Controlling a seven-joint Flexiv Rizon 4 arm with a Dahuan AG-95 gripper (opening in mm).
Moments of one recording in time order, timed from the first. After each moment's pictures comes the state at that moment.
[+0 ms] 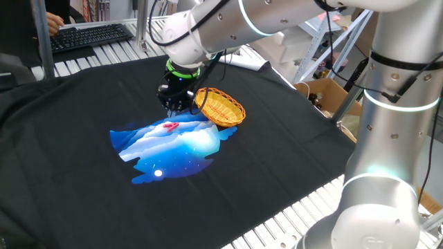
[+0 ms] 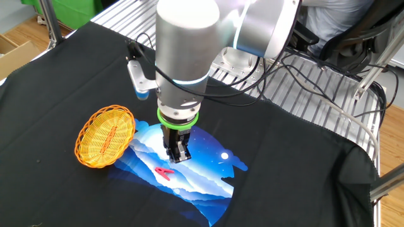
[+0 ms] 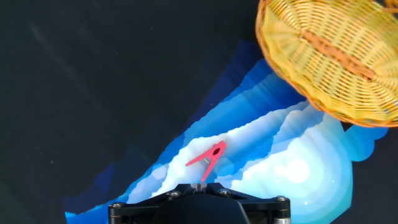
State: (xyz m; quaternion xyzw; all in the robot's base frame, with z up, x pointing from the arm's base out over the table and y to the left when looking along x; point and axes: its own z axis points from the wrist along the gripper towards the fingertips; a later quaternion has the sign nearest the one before) arm 0.595 0.048 0.078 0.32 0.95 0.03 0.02
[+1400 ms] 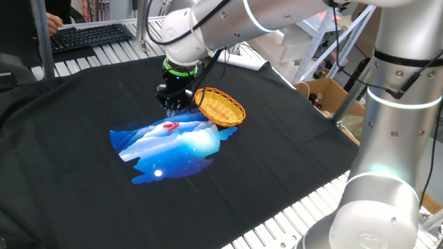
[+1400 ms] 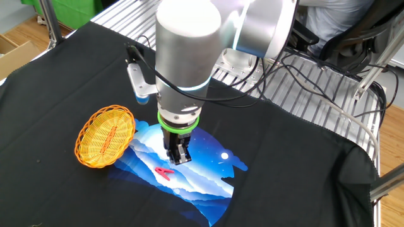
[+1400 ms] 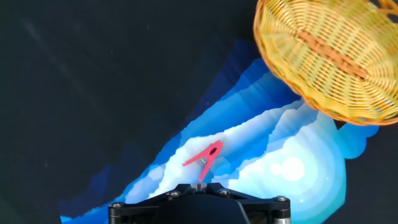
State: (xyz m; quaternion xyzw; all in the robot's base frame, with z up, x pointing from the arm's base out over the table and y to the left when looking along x) arm 0.596 0.050 0.075 0.34 0.94 0.00 0.02
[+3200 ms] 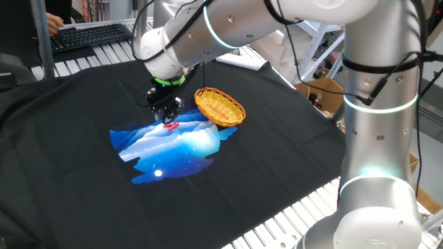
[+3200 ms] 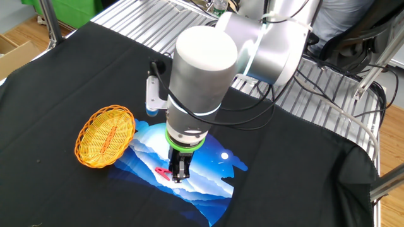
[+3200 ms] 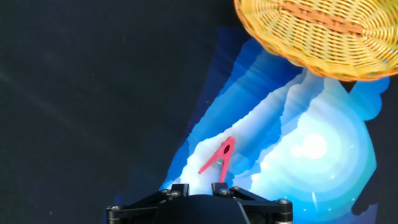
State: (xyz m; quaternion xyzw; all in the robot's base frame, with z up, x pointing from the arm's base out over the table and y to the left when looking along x) arm 0.612 0.067 0.045 0.47 0.88 -0.01 0.04
